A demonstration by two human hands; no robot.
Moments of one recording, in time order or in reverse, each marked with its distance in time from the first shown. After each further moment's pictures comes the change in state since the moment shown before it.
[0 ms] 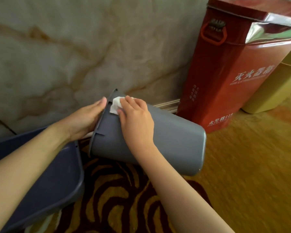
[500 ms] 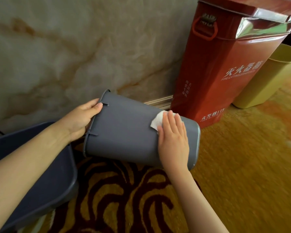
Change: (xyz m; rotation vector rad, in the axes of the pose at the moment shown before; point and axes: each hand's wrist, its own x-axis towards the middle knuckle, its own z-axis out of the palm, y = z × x) left_hand 0.012 -0.012 -0.001 -0.088 0.112 -0.011; right_hand -0.068 0.088 -0.034 -0.266 -0.004 0.222
